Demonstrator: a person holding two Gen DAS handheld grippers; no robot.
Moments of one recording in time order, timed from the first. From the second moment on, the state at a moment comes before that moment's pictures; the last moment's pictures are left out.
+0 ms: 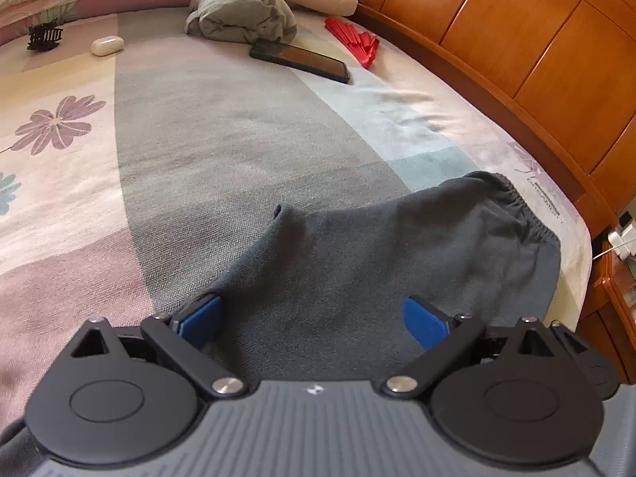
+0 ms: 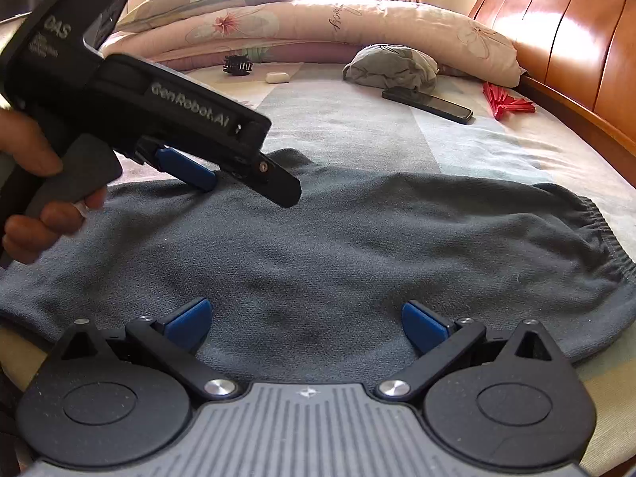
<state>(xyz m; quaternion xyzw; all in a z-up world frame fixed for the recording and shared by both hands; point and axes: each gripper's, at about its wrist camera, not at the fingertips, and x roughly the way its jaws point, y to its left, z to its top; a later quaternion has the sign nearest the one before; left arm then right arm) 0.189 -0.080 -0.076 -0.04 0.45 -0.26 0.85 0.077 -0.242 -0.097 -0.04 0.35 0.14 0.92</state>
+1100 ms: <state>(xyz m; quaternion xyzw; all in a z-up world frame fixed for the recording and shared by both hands) 0.111 -0.015 -0.018 -0.01 0.44 -0.19 0.88 0.068 -0.239 -0.075 -0.03 0.36 0.14 0.92</state>
